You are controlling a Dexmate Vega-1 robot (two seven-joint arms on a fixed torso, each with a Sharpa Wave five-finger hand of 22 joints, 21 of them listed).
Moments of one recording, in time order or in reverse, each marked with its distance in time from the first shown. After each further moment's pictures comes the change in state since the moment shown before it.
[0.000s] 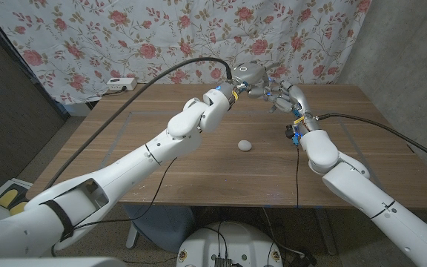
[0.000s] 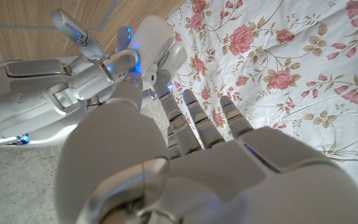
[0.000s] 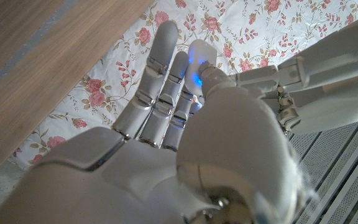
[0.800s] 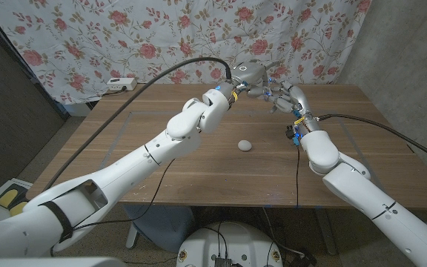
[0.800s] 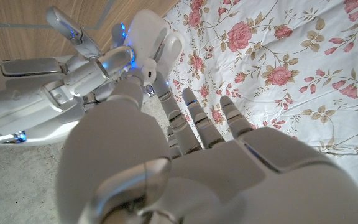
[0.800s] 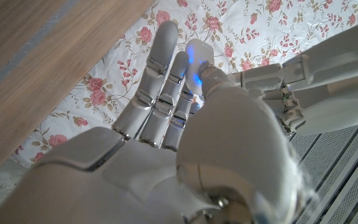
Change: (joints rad) left arm 0.005 0.003 -0.008 -0.007 0.016 0.002 0.005; left_hand 0.027 -0.001 -0.004 0.001 0.000 0.003 0.003 0.000 0.000 0.000 0.000 0.071 0.098 0.002 0.002 0.015 0.023 0.000 0.000 0.000 0.000; right arm -0.009 0.002 0.007 -0.008 -0.006 -0.009 -0.001; right_hand -0.004 -0.004 0.000 0.000 0.005 0.000 0.000 0.004 -0.005 -0.002 -0.002 0.000 0.000 -0.001 -0.001 0.005 -0.002 0.000 0.000 0.008 -0.003
